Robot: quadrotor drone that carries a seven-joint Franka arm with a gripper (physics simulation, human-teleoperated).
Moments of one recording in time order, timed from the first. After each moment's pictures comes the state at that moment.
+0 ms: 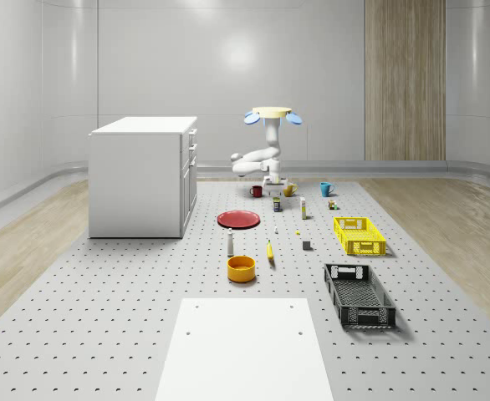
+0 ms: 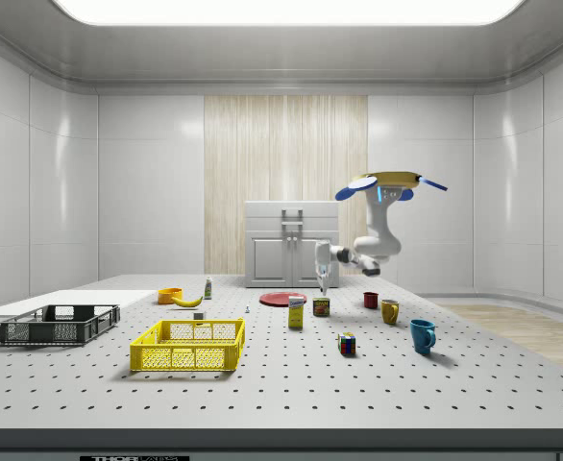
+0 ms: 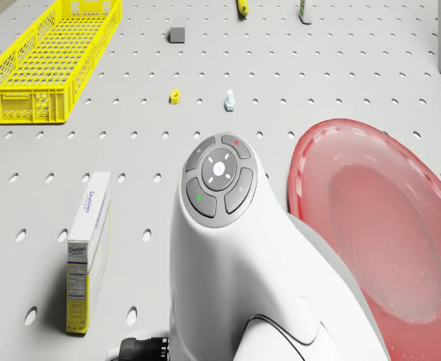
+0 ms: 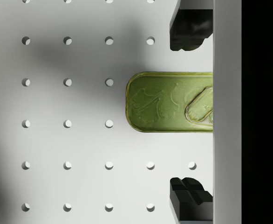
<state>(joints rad) -1.10 -1.24 1.32 -2.88 -1.90 1.32 1.63</state>
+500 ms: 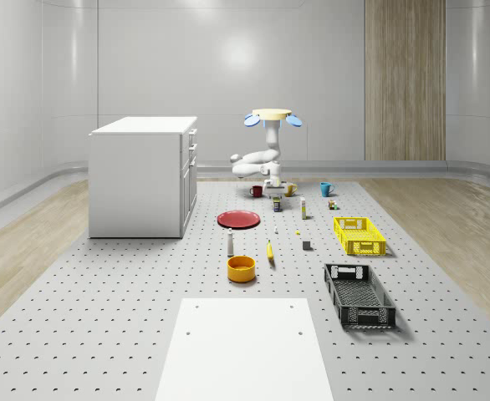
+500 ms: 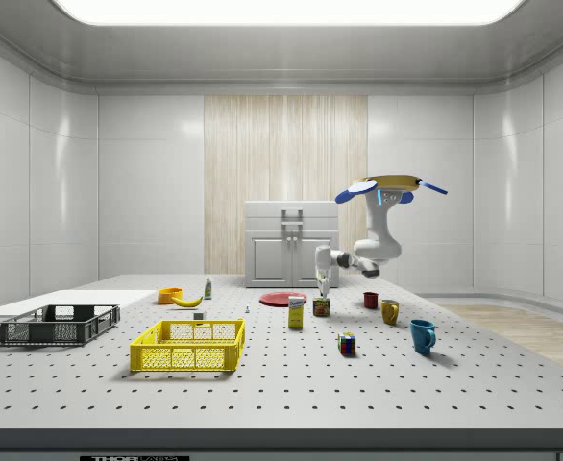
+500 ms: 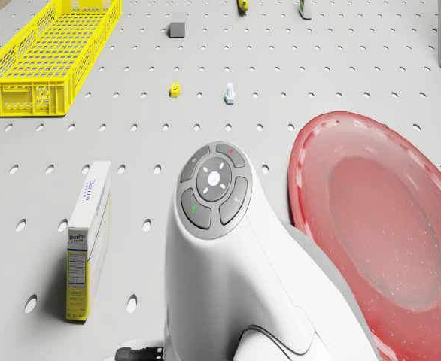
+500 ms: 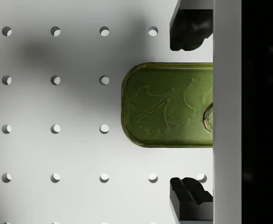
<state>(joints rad) -1.13 -1.29 1.29 -2.88 -1.92 1.37 1.65</state>
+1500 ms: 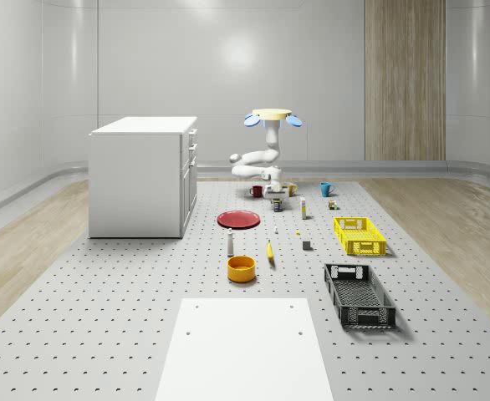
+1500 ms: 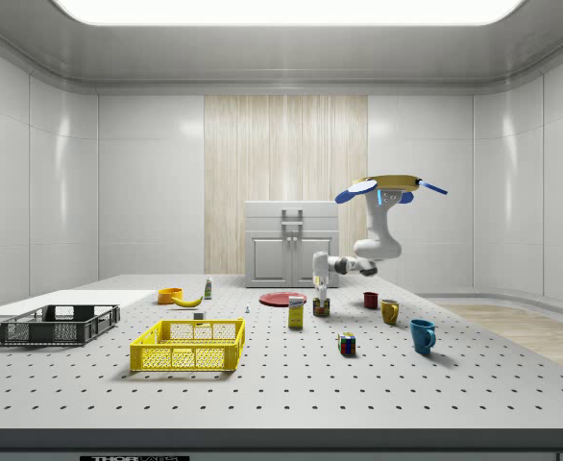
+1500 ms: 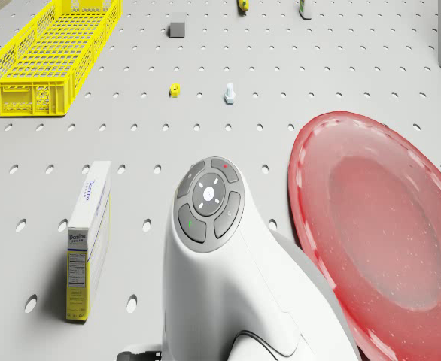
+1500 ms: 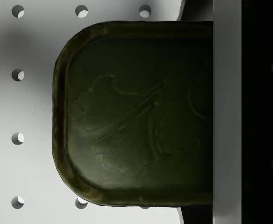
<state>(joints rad) -1.20 -1.34 1.21 -2.80 -1.99 1.47 1.67</state>
